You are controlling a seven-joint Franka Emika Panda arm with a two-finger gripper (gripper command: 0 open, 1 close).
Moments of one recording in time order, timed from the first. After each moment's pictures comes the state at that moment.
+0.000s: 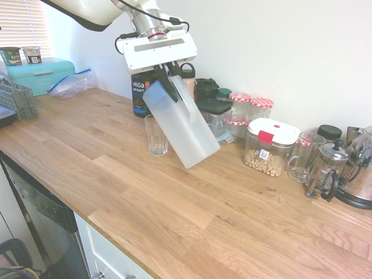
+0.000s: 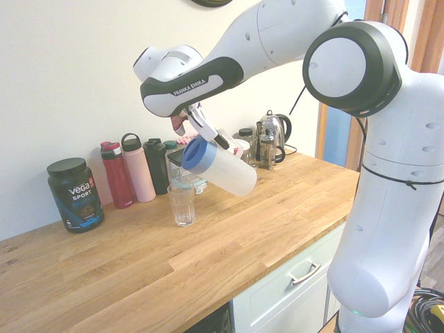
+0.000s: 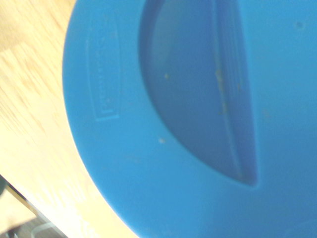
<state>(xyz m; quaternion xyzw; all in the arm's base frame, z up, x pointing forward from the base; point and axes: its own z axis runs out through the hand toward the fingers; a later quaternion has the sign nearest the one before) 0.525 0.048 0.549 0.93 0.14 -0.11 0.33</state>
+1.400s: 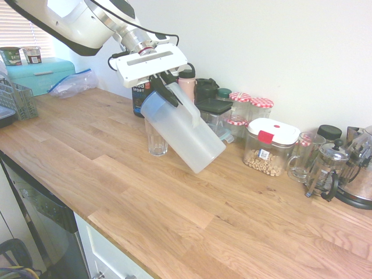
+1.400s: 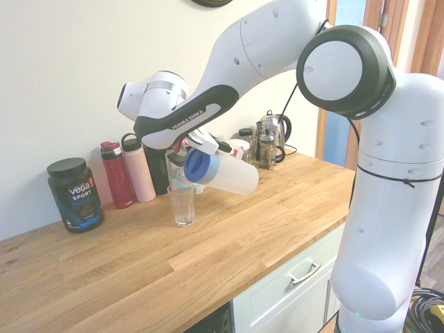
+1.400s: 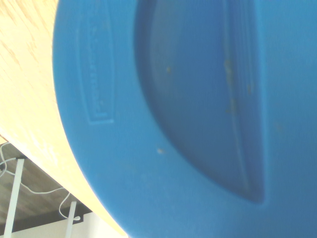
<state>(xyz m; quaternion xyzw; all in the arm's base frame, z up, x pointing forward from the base) 0.518 0.070 0.504 0.87 0.17 -0.15 0.44</state>
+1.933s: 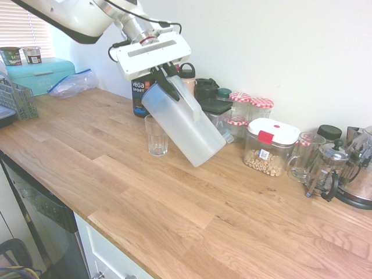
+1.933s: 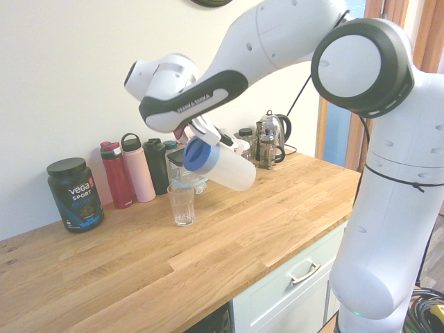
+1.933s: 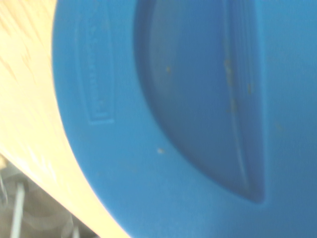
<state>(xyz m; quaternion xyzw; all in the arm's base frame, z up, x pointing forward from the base) 0.501 0.038 0.562 0.91 0.13 -0.09 0.38</state>
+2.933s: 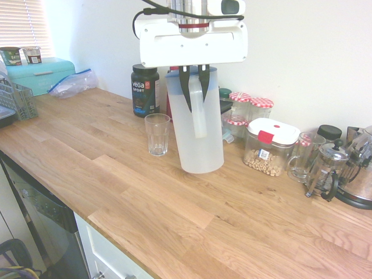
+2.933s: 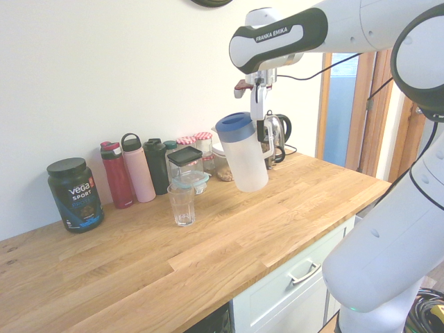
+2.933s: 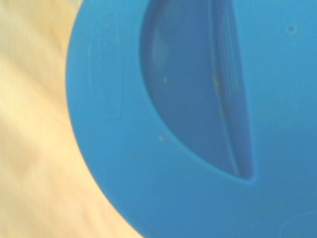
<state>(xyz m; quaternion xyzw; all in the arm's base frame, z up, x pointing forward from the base) 0.421 -0.136 0.588 0.99 -0.09 0.10 0.00</state>
